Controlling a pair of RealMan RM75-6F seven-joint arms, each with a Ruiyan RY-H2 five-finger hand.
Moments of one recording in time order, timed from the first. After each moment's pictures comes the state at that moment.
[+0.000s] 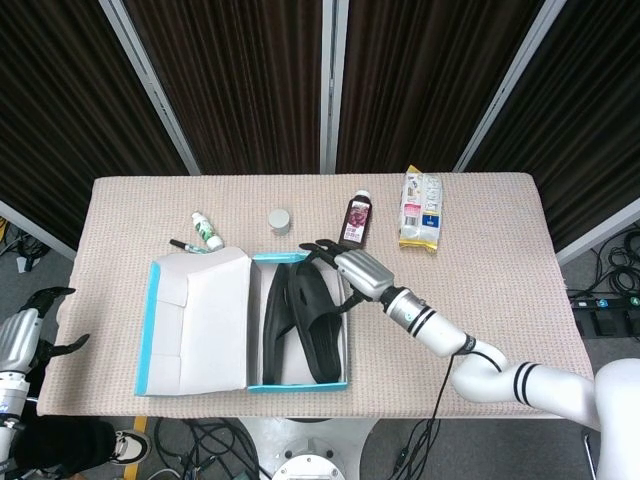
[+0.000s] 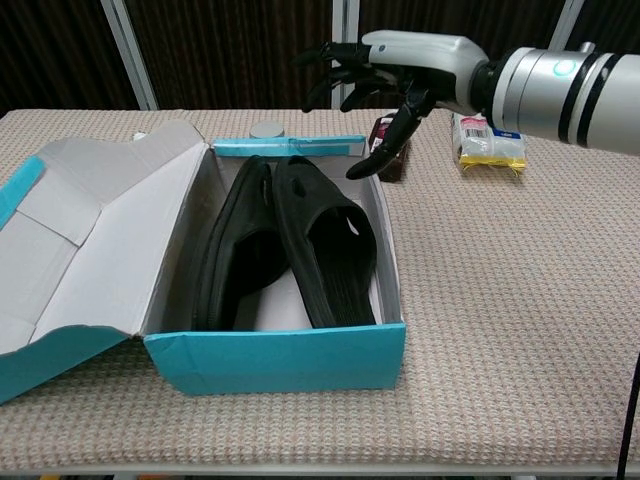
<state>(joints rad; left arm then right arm) -0.15 -1.23 -0.09 -1.34 1.35 1.24 -0.45 0.94 -1.47 0.19 -1.41 -1.43 0.79 0.51</state>
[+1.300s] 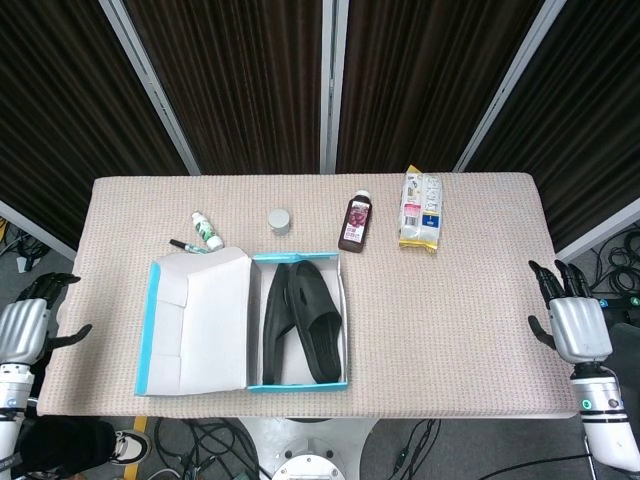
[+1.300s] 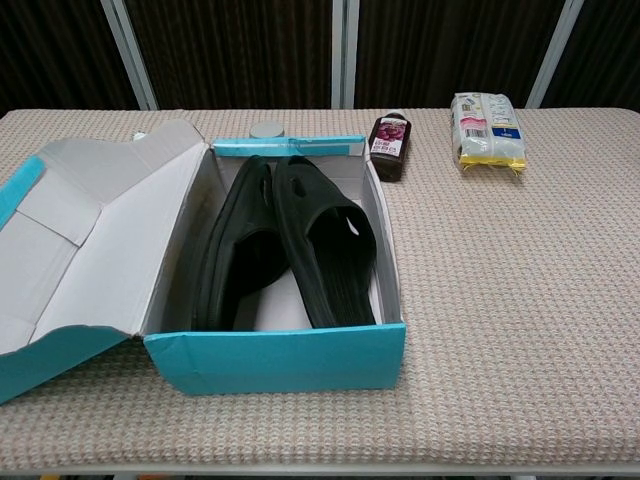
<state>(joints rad) -0.17 -1.23 -0.11 -1.38 1.39 1.33 -0.24 0.28 -1.20 0.02 -1.45 -1.38 1.43 -0.03</state>
